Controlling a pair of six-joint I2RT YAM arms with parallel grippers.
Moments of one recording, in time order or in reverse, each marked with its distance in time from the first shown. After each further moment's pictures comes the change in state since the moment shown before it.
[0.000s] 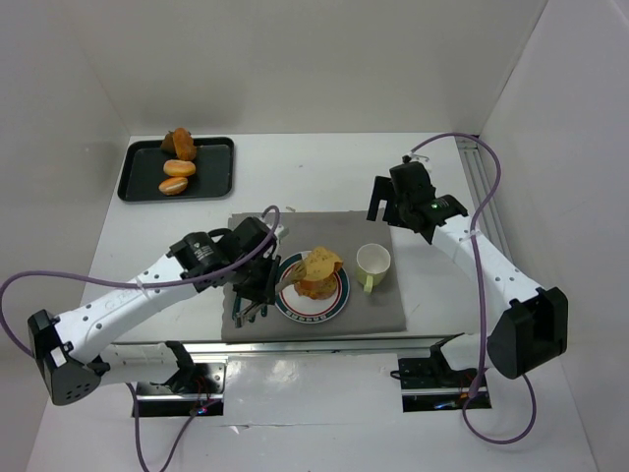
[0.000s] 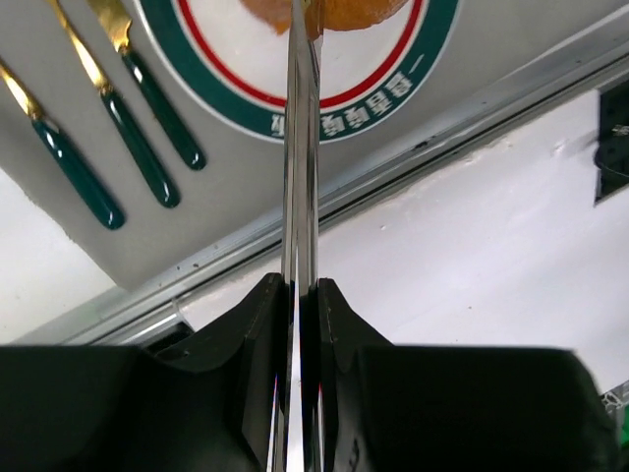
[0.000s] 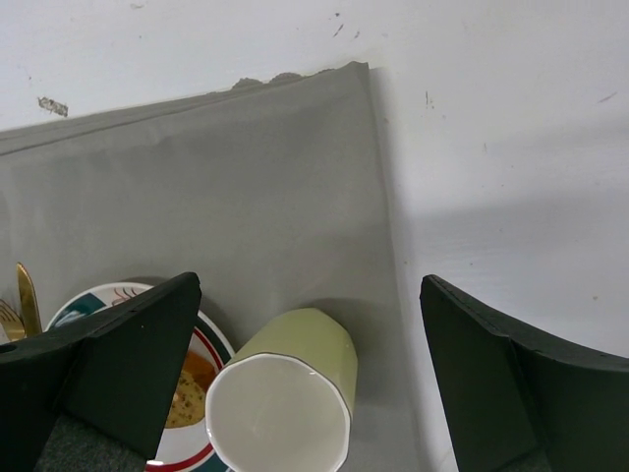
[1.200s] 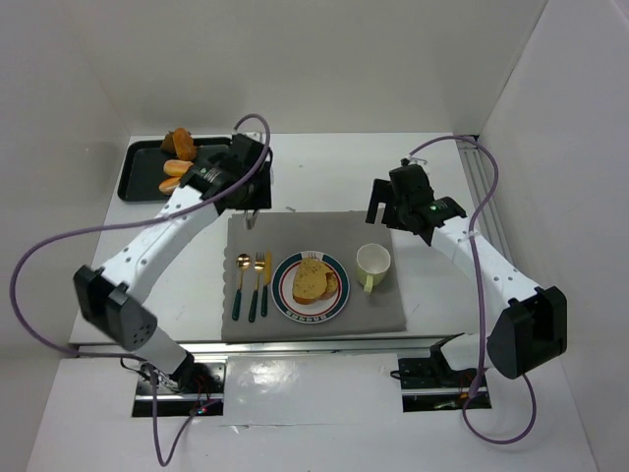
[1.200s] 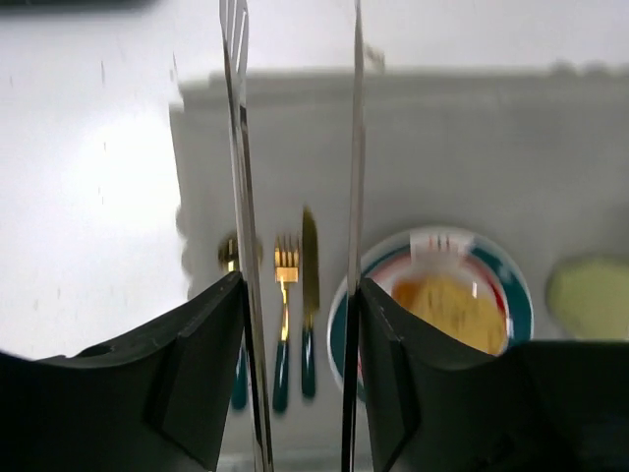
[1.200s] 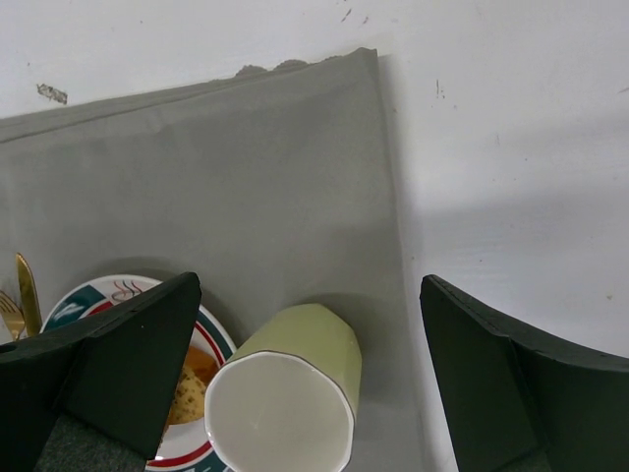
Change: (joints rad) left arm 0.274 0.299 0.429 0.014 -0.375 0.040; right arm 0.000 0.000 -0.026 0.014 -0.023 0.002
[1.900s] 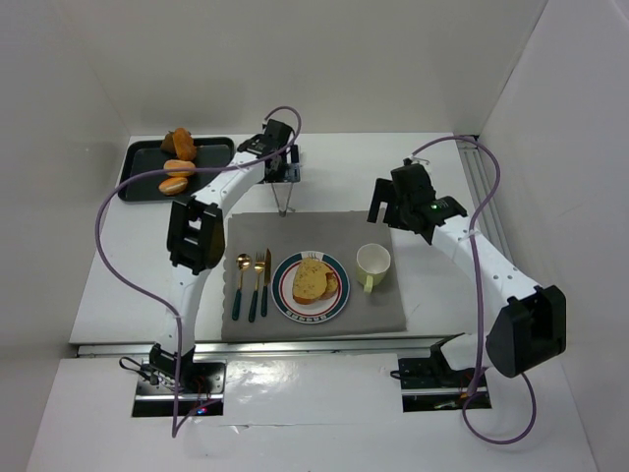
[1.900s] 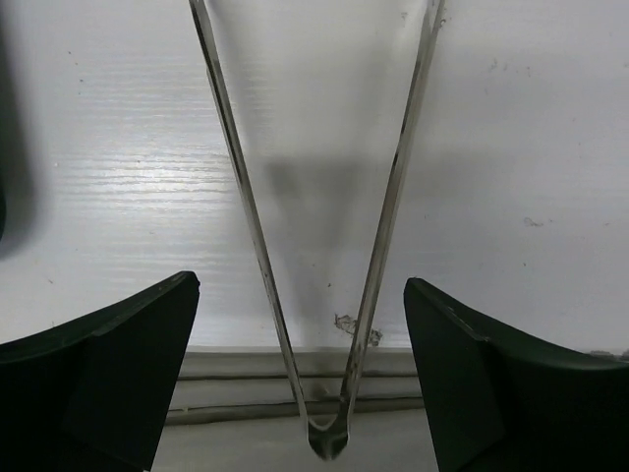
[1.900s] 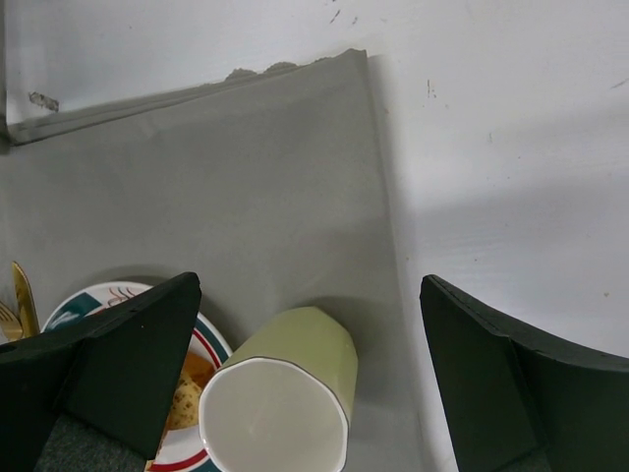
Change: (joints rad) left arm 0.198 0.851 0.513 0.338 0.078 0.106; right arm -0.015 0.005 0.000 0.001 -0.005 0.008
